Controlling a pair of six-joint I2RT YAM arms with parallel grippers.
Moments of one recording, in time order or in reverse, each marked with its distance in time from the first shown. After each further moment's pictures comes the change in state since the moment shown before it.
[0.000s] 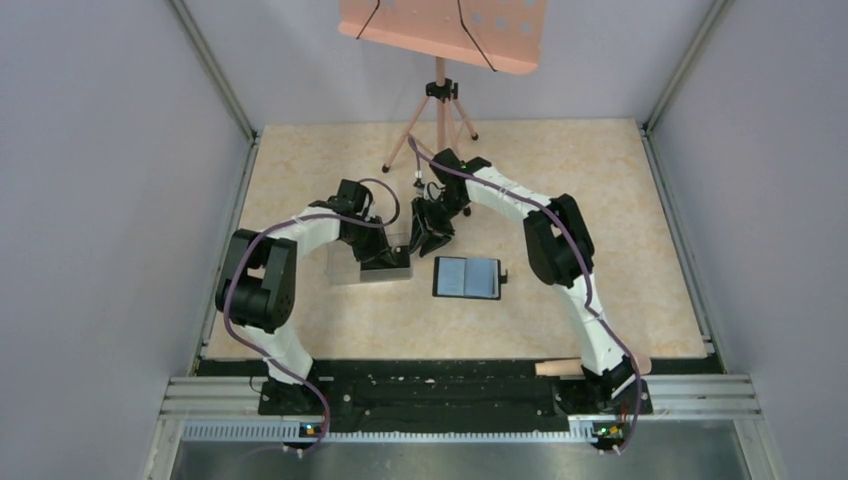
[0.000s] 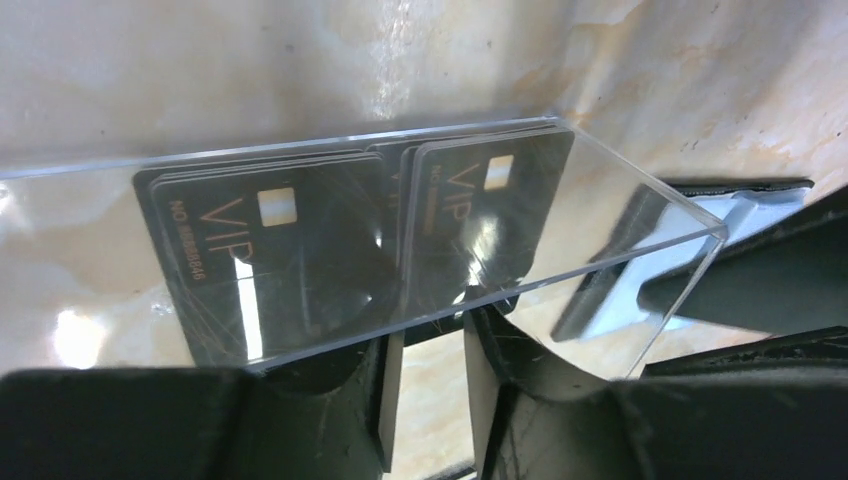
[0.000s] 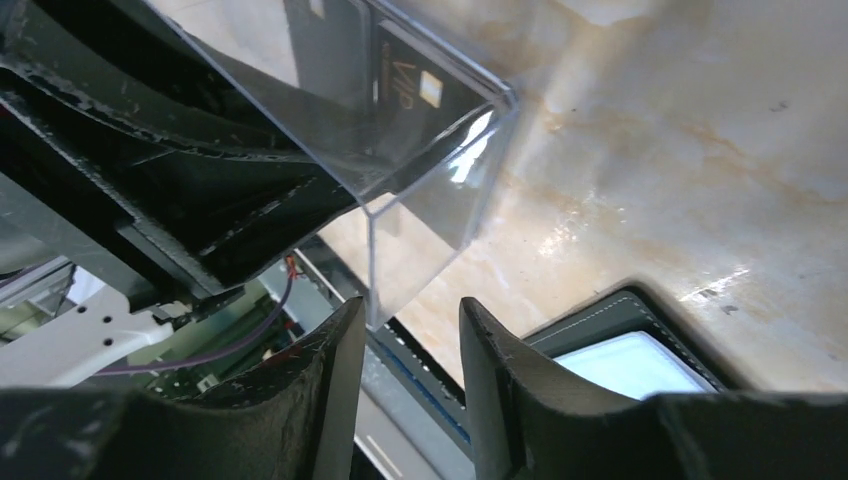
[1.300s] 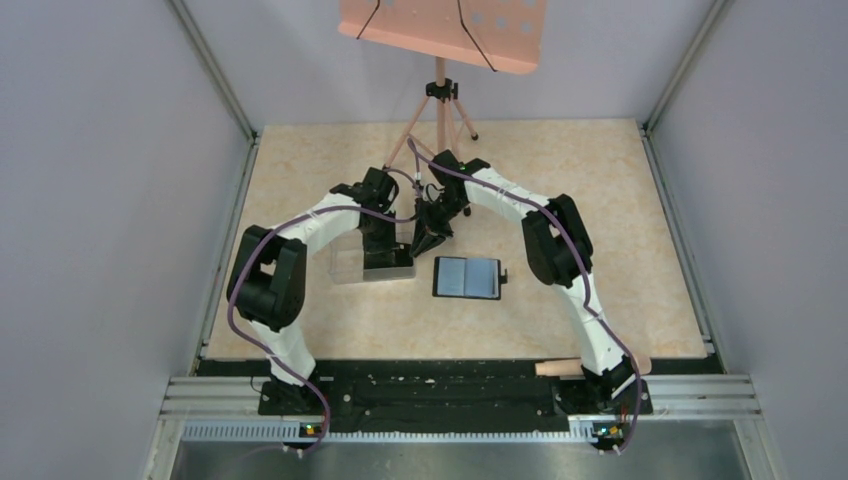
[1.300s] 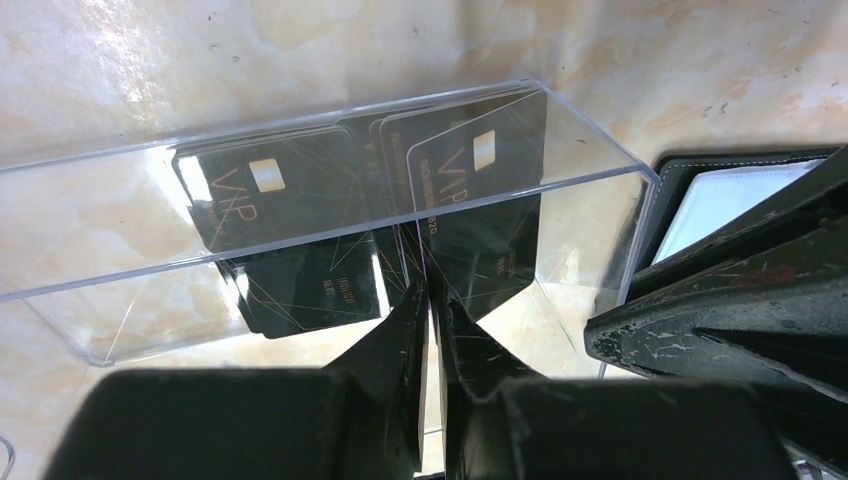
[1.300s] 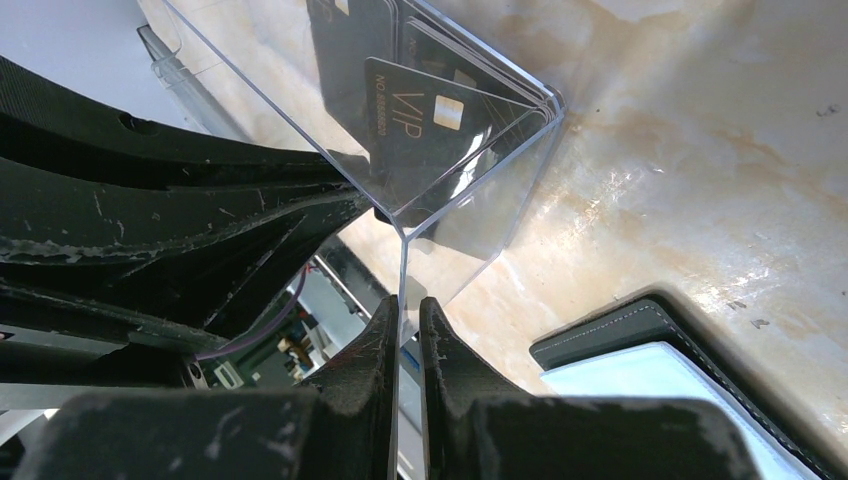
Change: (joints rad) left arm -0.146 0.046 0.203 -0.220 -0.225 0.124; right arm 0.005 0.010 0.000 0.015 -0.045 0.023
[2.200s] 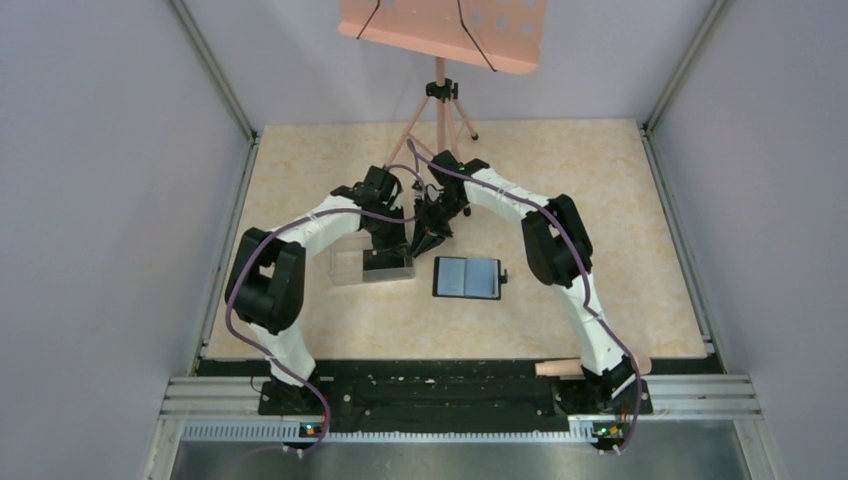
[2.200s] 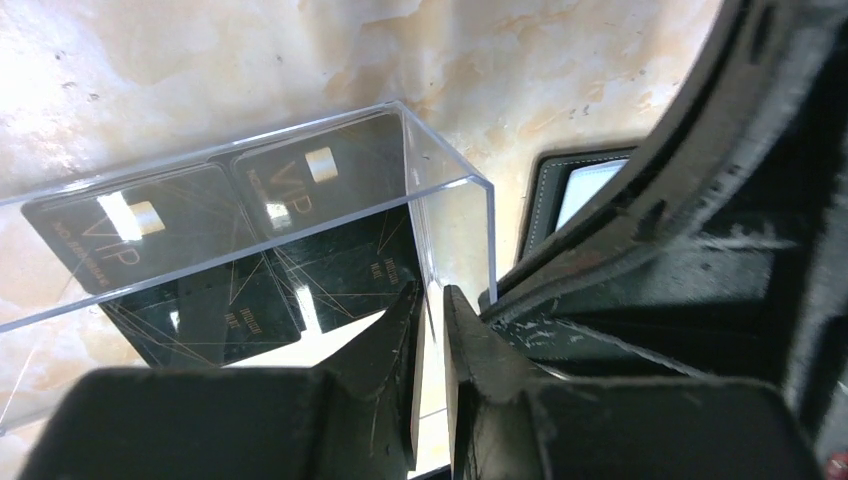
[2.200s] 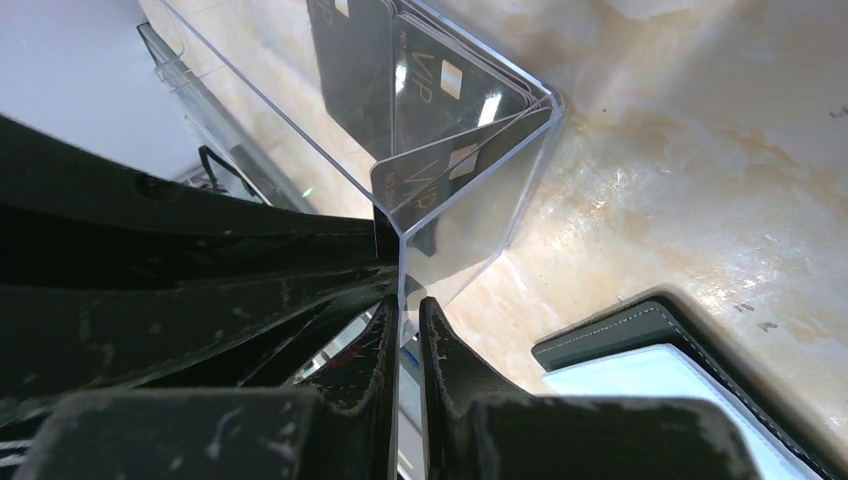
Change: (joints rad) left arm -0.012 -0.028 -0.018 0.101 0.125 -0.051; right arm 0.003 0.000 -0.001 0.001 -0.002 0.000
